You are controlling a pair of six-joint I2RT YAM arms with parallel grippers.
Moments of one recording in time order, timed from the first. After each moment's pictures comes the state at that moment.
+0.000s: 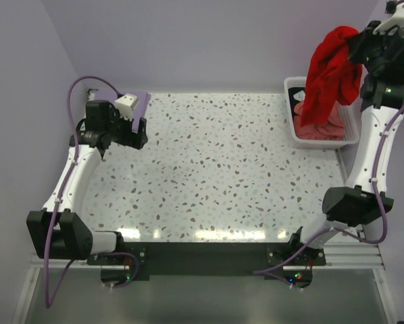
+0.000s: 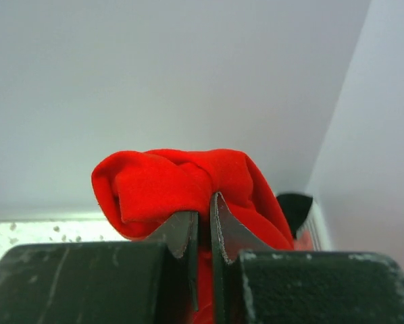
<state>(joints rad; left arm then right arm) -0.02 1.31 1.17 -0.56 0.32 0.21 -0.31 1.65 2.08 -0.43 -0.27 0.06</state>
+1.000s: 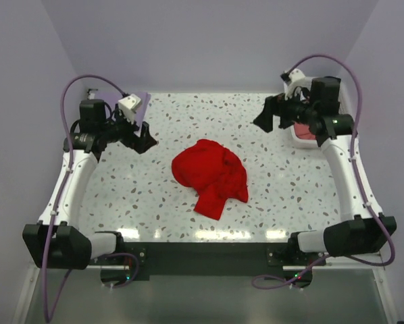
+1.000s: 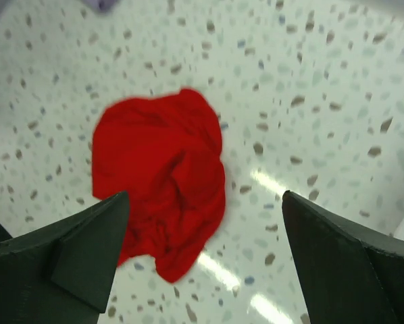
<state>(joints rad) -0.02 1.25 1.22 -0.60 0.64 0.29 0.08 1.34 1.53 -0.67 -0.55 -0.04</state>
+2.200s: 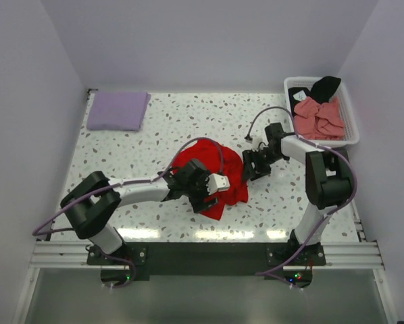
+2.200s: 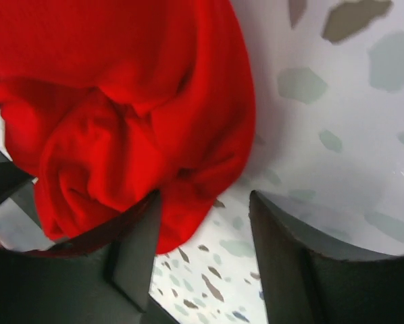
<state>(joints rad) -0.88 1.59 0.81 -0.13 0.28 0.34 0.16 1.81 1.10 -0.68 -0.57 -0.13</state>
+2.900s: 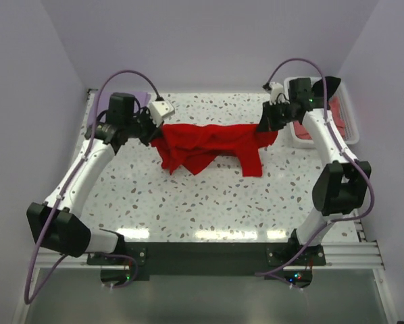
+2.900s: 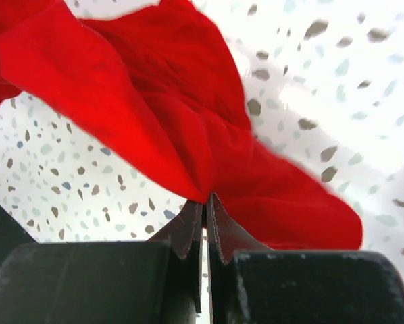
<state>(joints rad) -0.27 1.36 1.30 -0.64 0.43 0.55 0.07 1.74 1.58 -0.84 -0.57 -0.18</state>
